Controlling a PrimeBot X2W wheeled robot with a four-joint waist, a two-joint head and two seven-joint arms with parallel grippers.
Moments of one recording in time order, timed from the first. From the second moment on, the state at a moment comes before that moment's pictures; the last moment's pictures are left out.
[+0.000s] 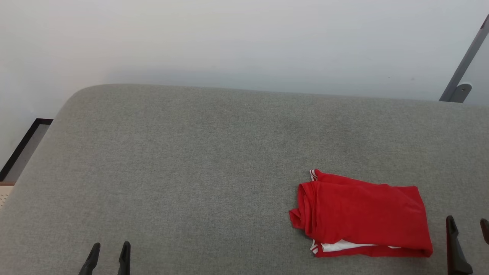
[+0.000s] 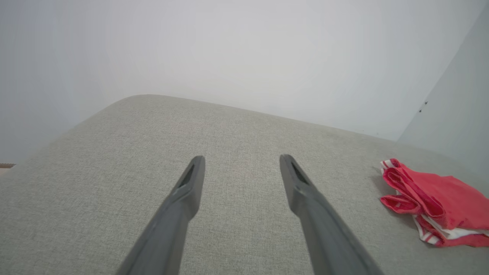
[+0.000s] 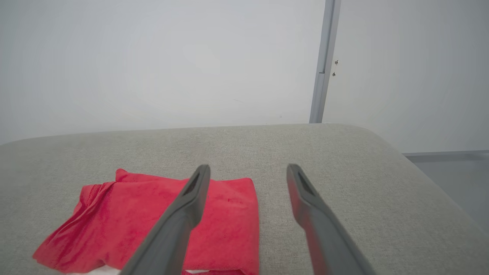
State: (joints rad) left arm 0.33 0.24 -0.03 -0.05 -0.44 -0.13 -0.26; right arm 0.24 -0.14 -0.25 -0.03 0.26 0.13 -0.13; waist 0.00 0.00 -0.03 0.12
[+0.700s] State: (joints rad) left arm 0.16 0.28 -0.18 -0.03 -0.47 -0.13 -0.26; right arm 0.05 -0.31 -0.20 -0.01 0.28 0.13 0.30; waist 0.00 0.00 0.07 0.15
